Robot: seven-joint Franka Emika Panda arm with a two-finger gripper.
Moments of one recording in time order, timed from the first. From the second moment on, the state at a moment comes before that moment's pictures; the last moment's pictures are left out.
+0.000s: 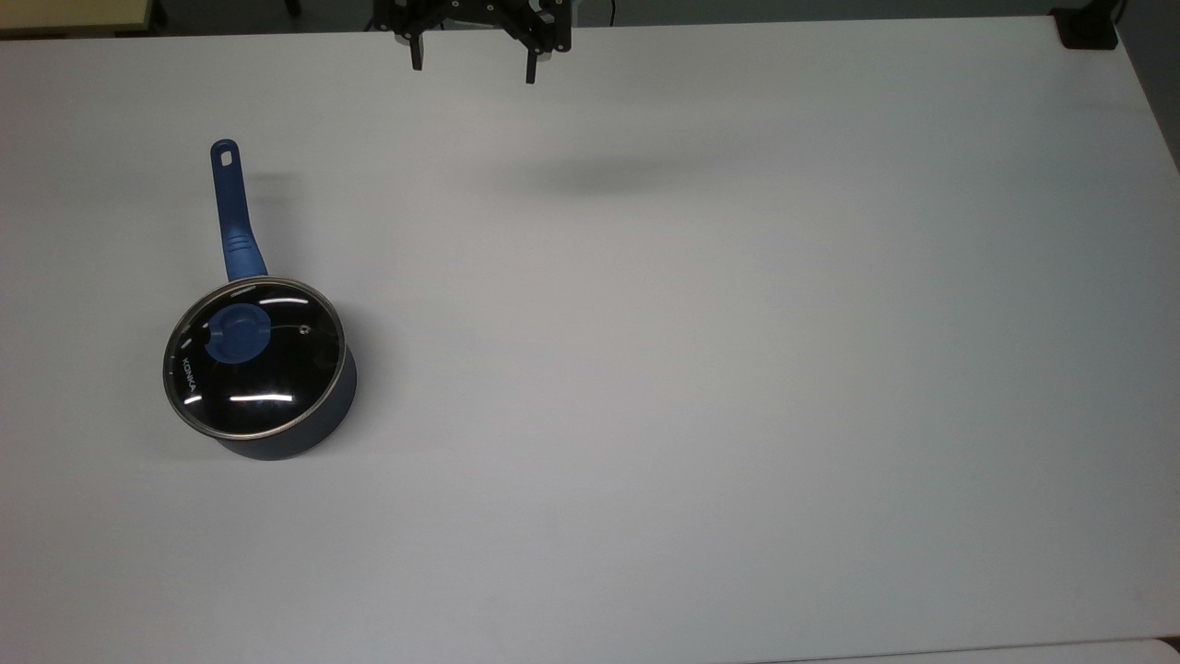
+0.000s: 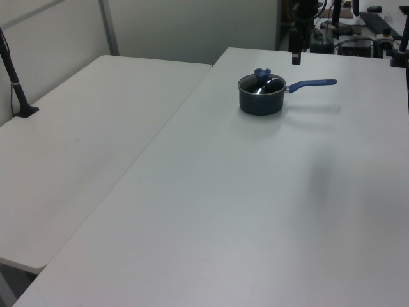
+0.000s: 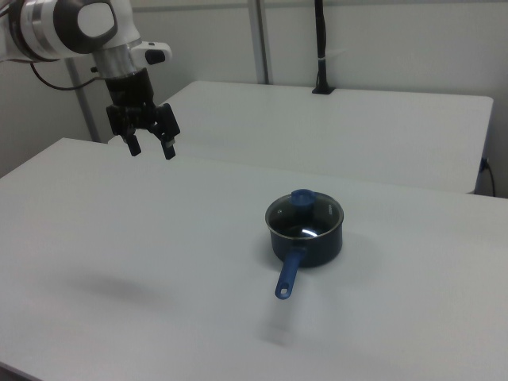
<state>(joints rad) 0.06 0.05 0.03 -1.60 -0.12 1.62 0.10</state>
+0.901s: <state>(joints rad) 0.05 0.04 0.02 -1.60 -0.12 1.62 0.10</state>
